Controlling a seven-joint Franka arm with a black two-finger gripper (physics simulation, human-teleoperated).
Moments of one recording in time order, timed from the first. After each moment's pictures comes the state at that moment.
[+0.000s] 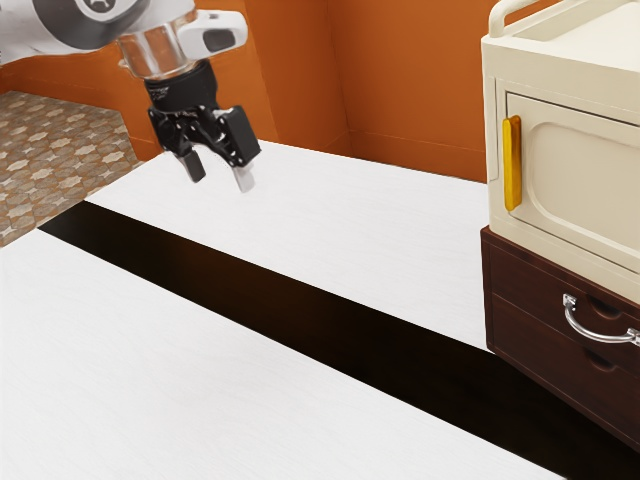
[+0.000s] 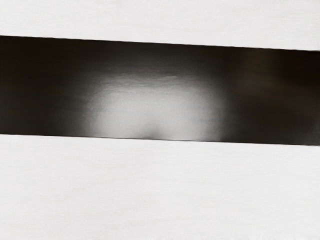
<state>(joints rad) 0.03 0.17 0.12 -1.10 -0.07 1.32 0.09</state>
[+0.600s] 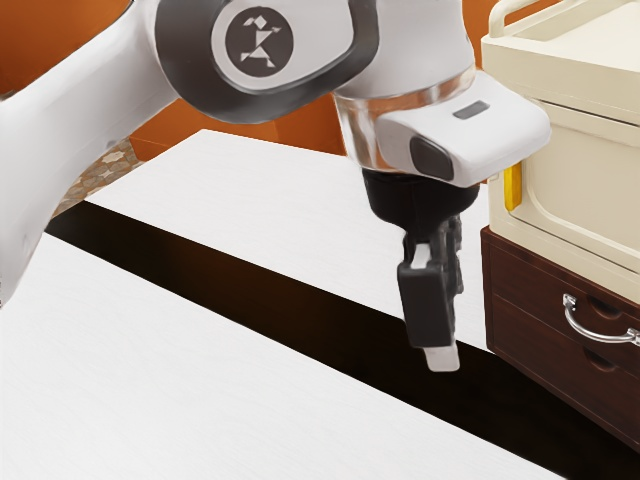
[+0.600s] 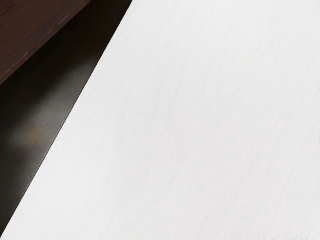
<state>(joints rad) -0.41 0.18 -0.14 -1.07 -0.06 1.28 0.53</state>
